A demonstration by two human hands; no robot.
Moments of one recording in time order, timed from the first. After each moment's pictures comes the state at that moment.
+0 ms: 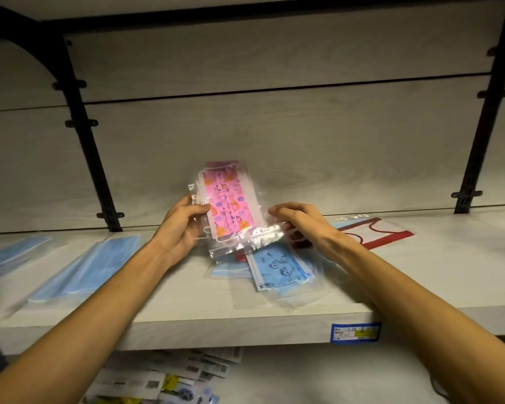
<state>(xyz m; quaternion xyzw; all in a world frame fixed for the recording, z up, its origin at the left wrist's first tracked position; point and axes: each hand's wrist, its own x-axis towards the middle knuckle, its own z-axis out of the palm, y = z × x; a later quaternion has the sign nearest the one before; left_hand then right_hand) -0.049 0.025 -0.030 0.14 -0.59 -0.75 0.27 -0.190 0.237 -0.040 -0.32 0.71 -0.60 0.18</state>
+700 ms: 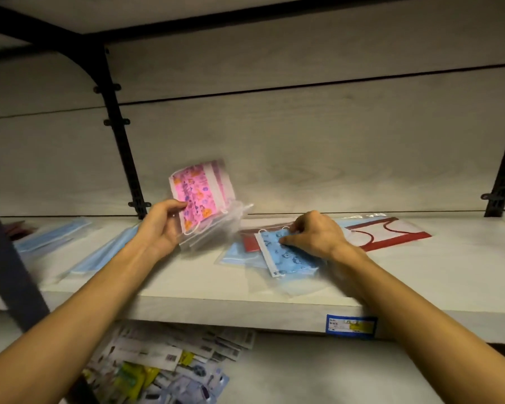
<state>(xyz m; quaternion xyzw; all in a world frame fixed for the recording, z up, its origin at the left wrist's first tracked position) 0.008 0.019 -0.019 0.25 -0.50 -0.76 0.33 -0.192 0.241 -0.054 -0.36 0.89 -0.28 0.01</state>
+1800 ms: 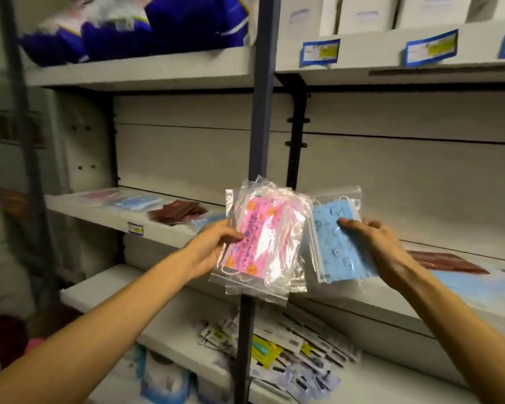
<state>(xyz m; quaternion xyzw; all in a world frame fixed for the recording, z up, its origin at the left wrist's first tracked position) 0.340 -0.054 -0.023 0.24 -0.56 -0.73 0.31 0.088 0.144 -0.005 -0.36 0.64 -0.63 0.24</state>
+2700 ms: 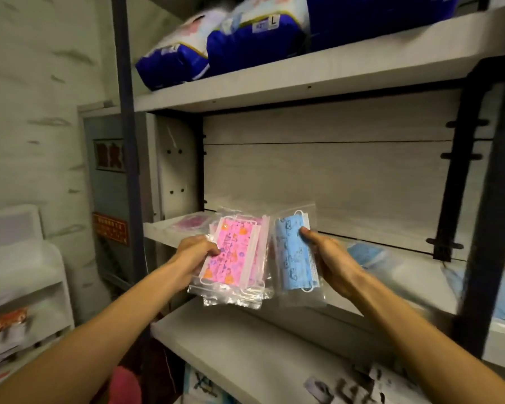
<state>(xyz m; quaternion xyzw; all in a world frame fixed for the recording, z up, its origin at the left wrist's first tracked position) 0.561 -0.363 -0.032 0.45 -0.59 -0.53 0.41 0.309 -0.241 -0.033 -0.42 0.54 -0.62 0.39</state>
